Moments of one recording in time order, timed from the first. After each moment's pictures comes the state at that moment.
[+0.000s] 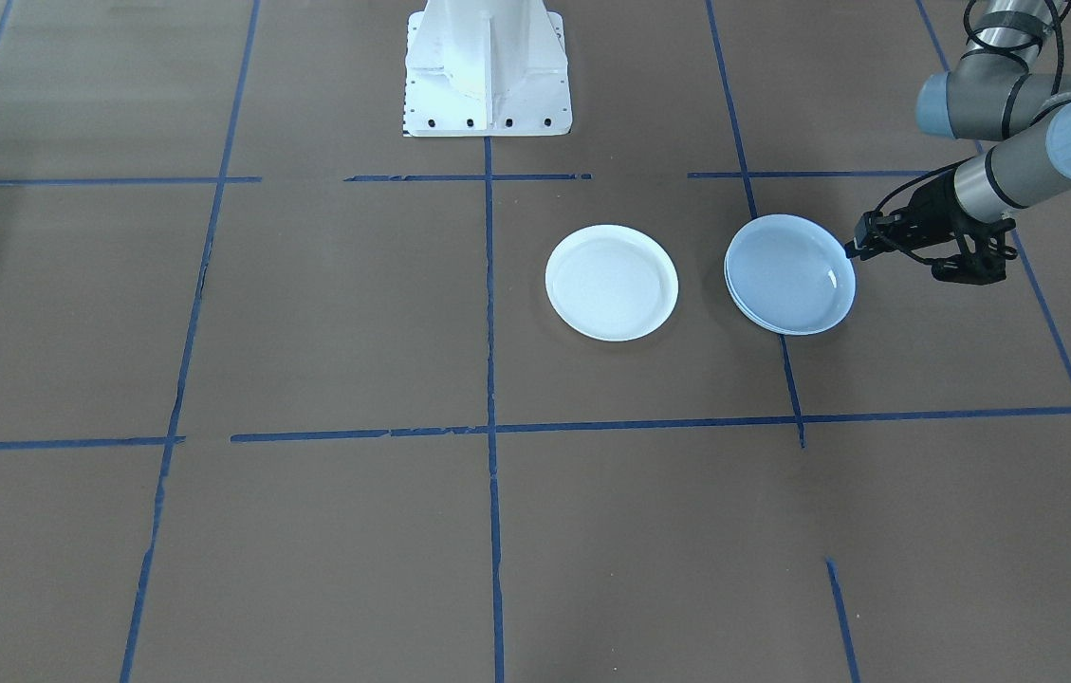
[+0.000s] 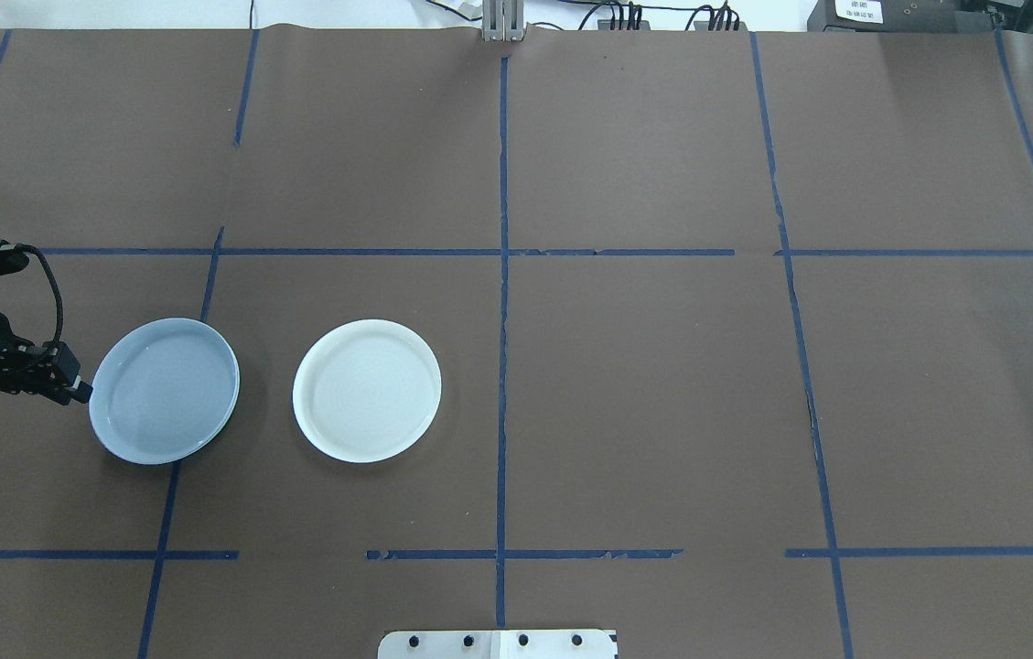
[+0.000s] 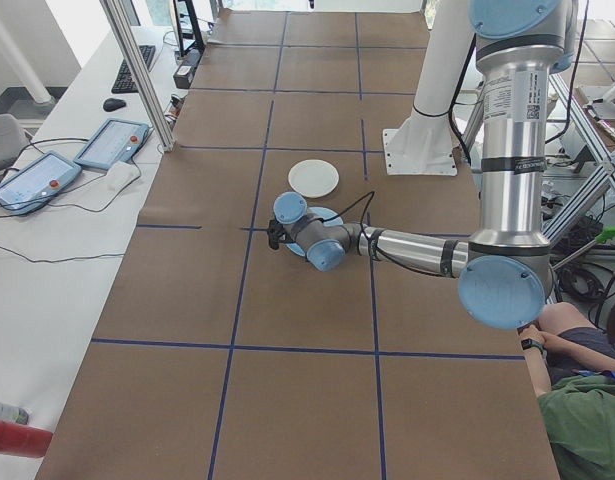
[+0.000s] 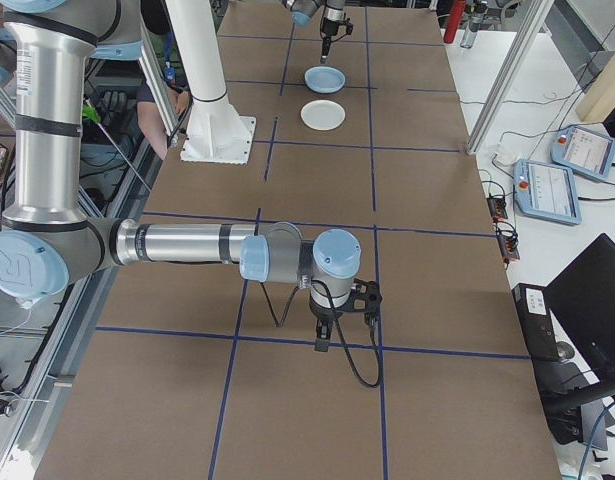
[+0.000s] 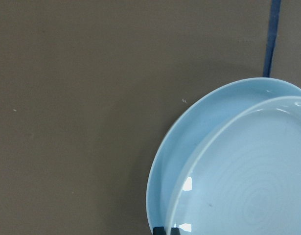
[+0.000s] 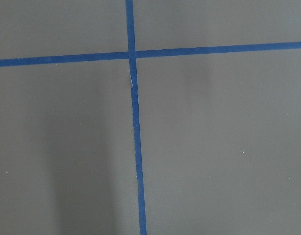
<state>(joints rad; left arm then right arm) -0.93 -1.53 -1.67 -2.21 -2.49 -0.93 1.56 -1.69 1.73 -1.64 2.31 0.06</state>
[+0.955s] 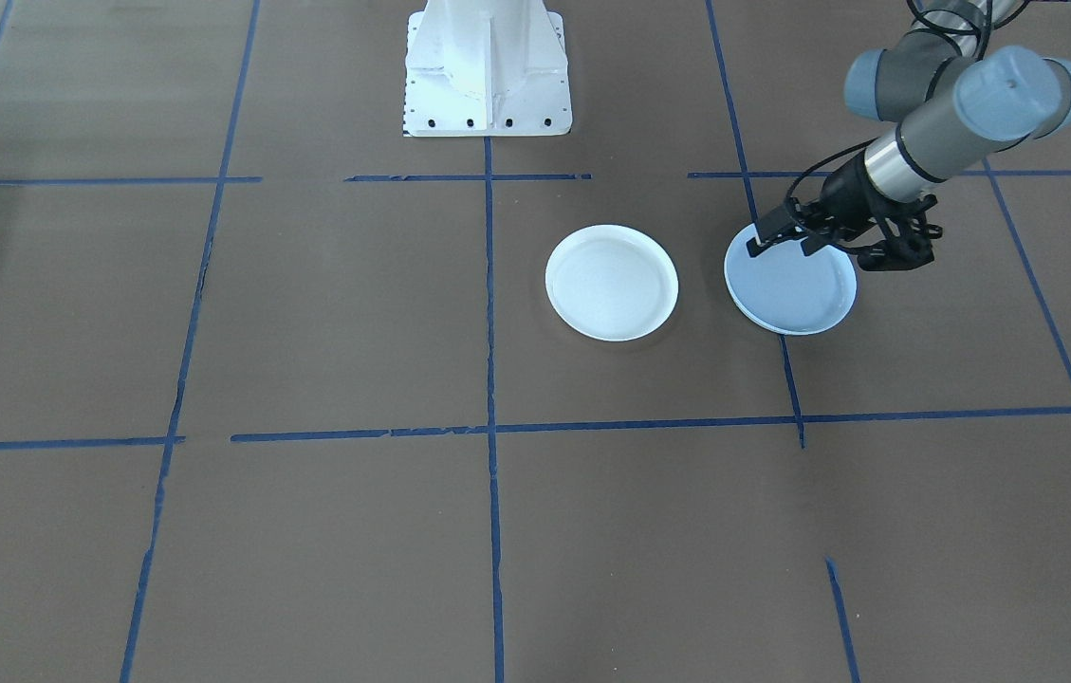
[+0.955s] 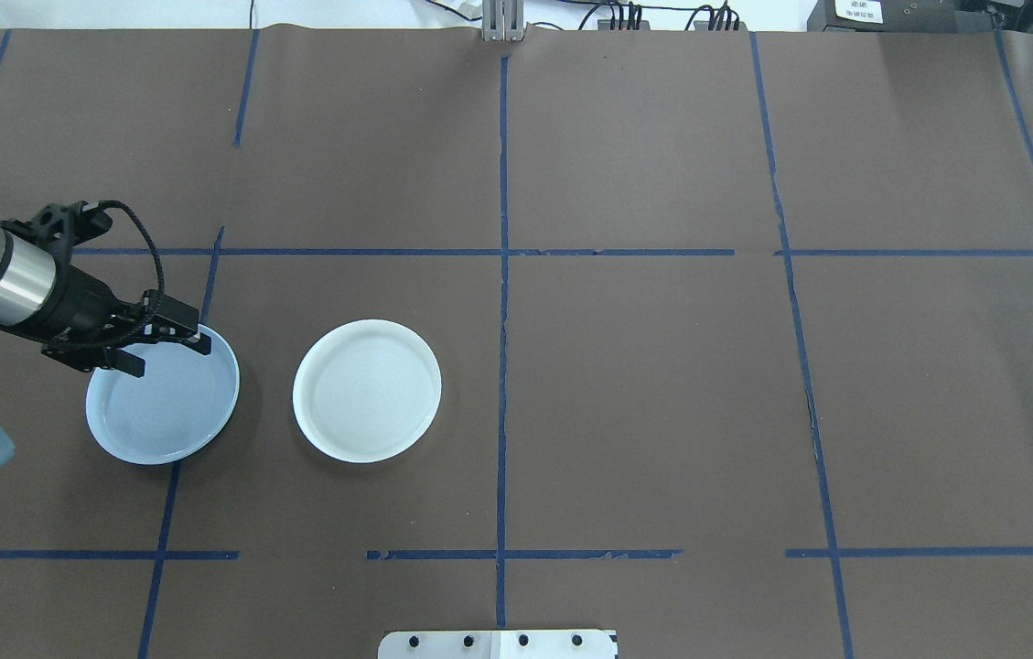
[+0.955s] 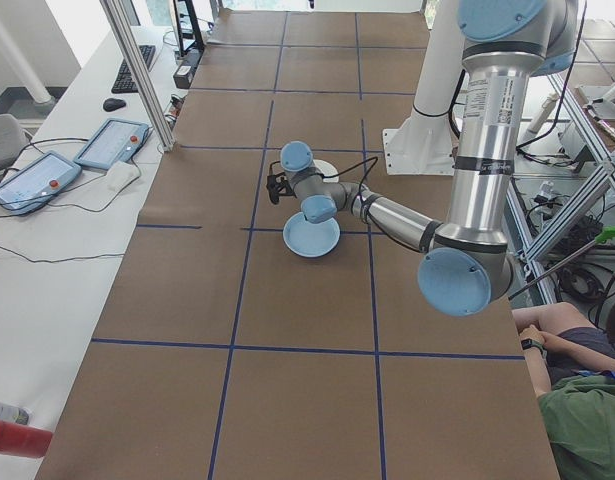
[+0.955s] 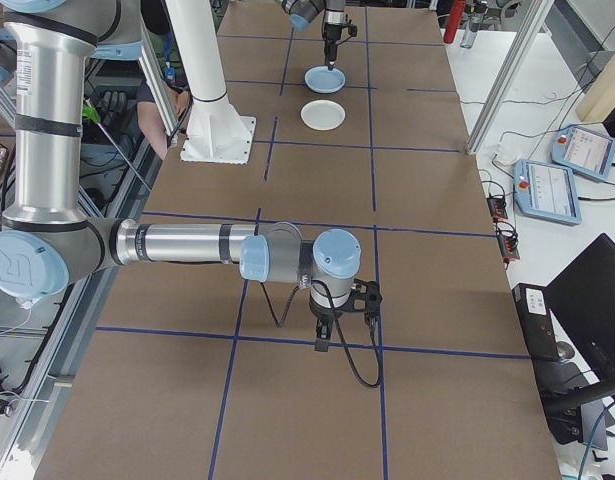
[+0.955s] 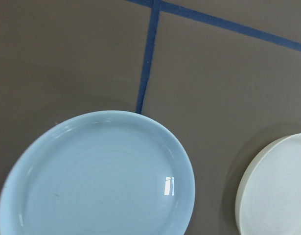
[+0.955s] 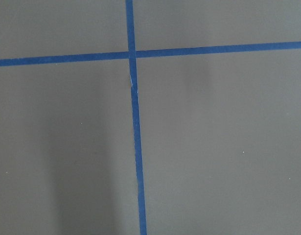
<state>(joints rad) -0.79 -1.69 -1.80 -2.19 -2.31 -1.35 1.56 -1.69 1.73 -1.64 2.31 0.06</state>
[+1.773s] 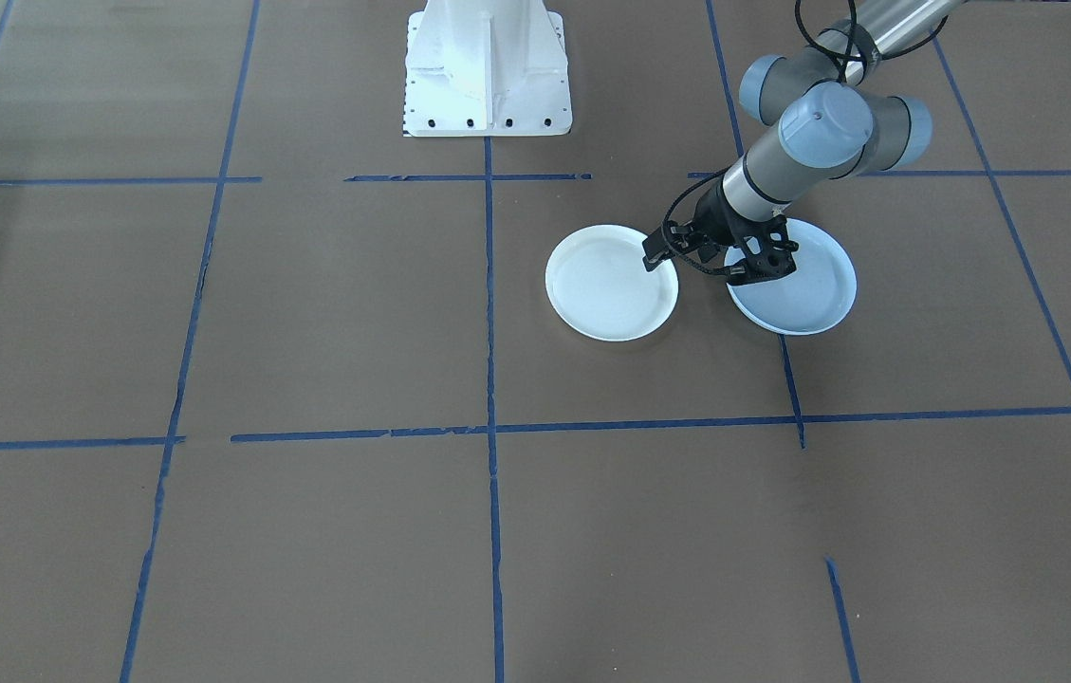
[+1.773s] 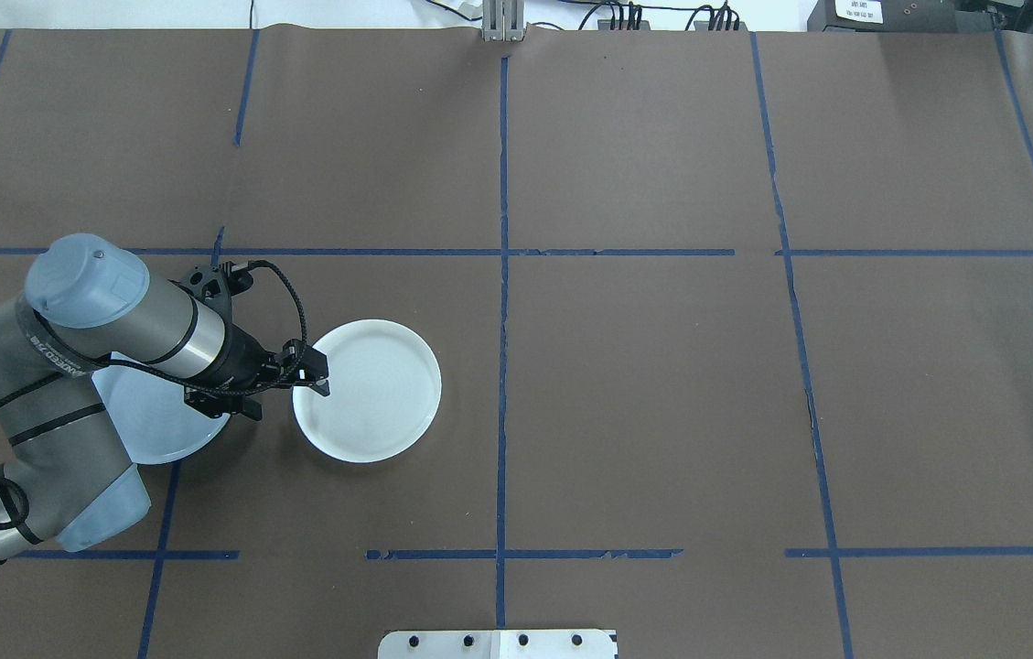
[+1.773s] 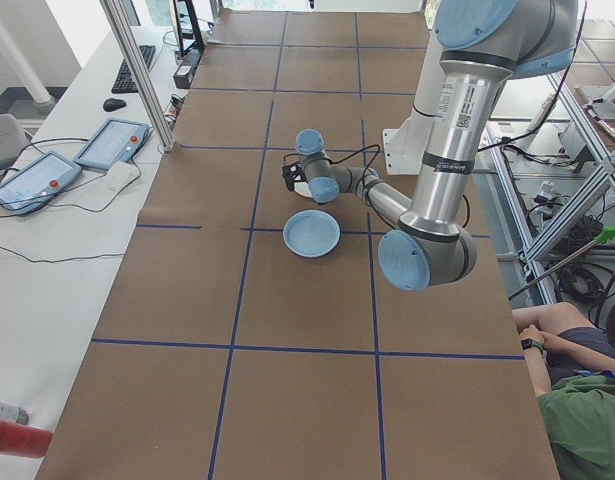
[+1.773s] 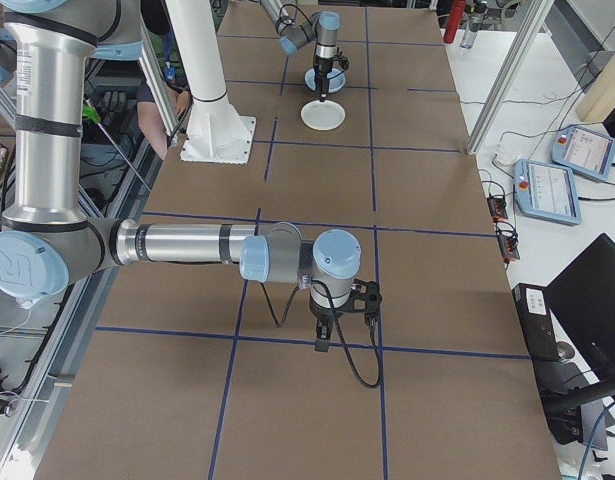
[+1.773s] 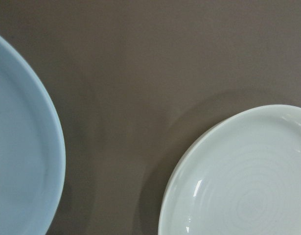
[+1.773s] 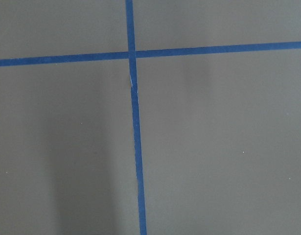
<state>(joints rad) -0.60 -1.84 -1.69 -2.14 -2.16 -1.50 1.56 -1.69 1.73 -1.64 2.31 0.06</state>
